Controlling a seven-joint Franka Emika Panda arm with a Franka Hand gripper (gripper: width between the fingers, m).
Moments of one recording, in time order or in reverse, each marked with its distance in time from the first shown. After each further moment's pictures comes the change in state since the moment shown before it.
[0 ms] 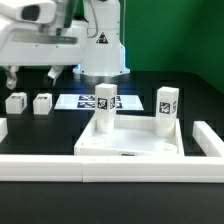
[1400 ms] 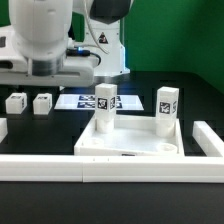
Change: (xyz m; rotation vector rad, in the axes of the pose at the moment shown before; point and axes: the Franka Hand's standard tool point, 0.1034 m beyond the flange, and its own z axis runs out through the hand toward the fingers) arm -0.028 -0.040 0.025 0.330 -0.639 0.421
